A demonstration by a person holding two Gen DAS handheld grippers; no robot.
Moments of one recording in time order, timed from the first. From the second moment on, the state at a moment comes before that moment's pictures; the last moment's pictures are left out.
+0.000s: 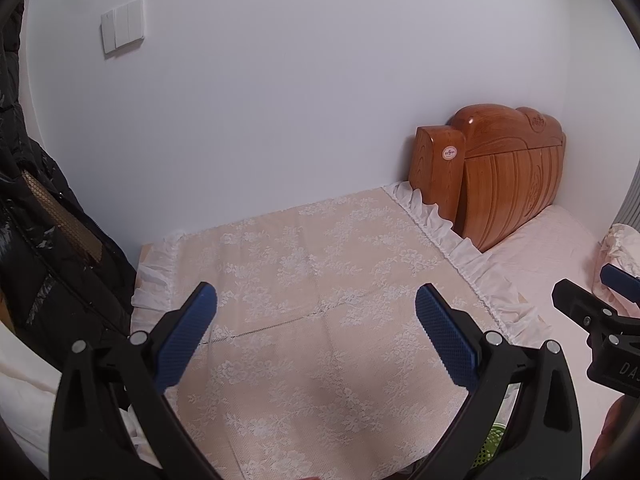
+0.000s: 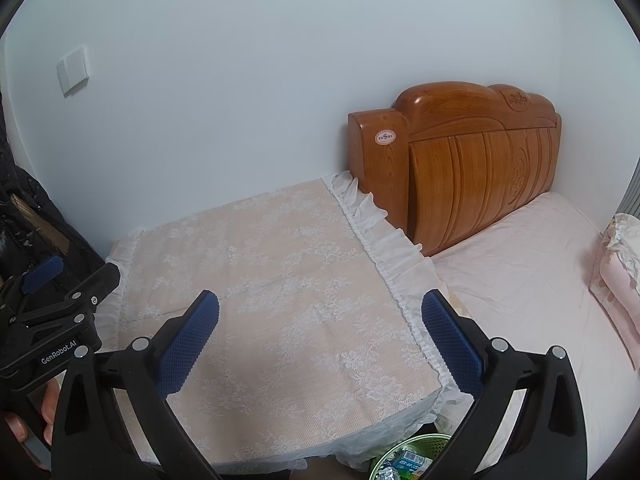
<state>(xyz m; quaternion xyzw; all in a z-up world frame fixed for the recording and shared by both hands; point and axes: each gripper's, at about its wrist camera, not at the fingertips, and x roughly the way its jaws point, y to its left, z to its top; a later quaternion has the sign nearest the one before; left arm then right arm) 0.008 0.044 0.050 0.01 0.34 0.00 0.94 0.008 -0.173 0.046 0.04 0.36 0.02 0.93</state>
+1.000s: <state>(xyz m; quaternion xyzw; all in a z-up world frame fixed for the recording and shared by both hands) 0.010 0.041 0.047 0.01 0.35 -0.01 0.94 0.007 -0.178 0.041 0.04 0.37 0.02 0.93</state>
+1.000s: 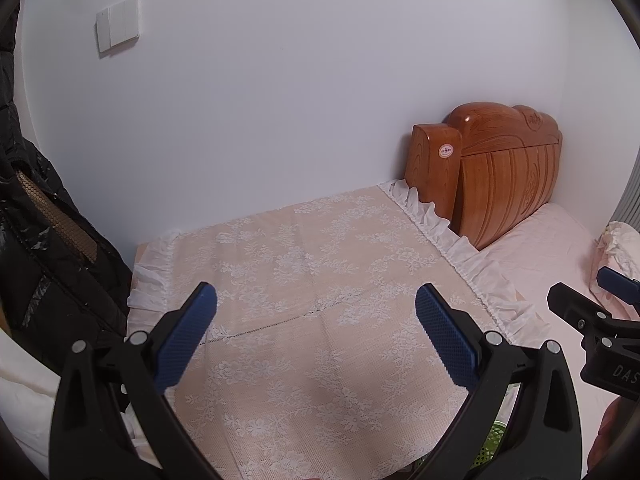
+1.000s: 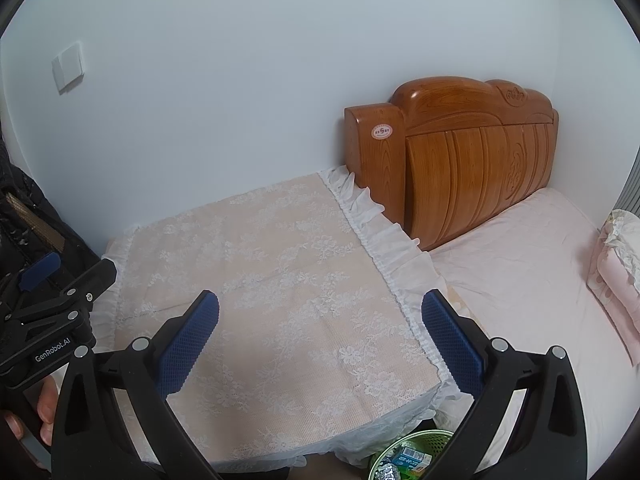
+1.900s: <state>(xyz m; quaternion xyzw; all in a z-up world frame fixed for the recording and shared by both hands) 0.013 0.044 0.044 0.01 0.35 -0.01 0.94 0.010 -0.173 0.037 0.03 0.38 0.02 0.93</state>
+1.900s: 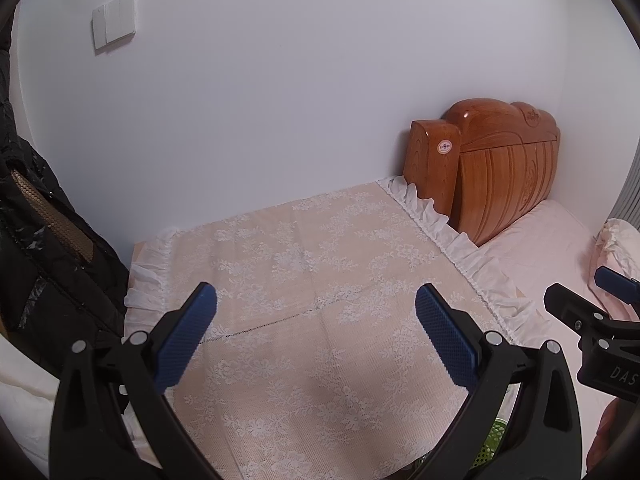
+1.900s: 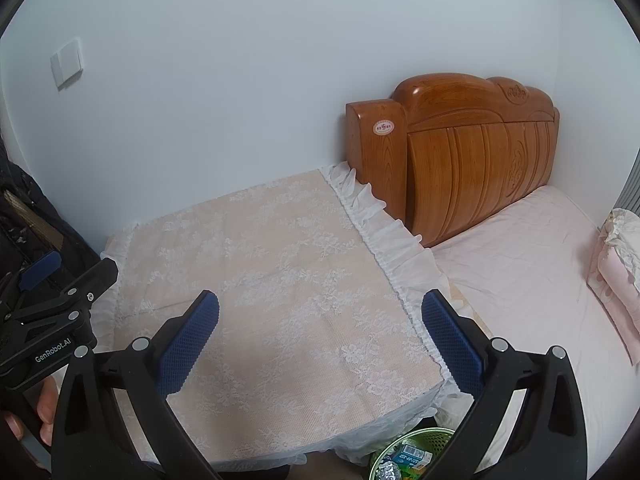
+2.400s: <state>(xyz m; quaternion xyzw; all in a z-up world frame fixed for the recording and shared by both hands) 0.016 0.049 0.040 0.00 0.36 -0.02 0.93 0.007 -0.173 0.034 0.03 0.38 0.02 0.93</state>
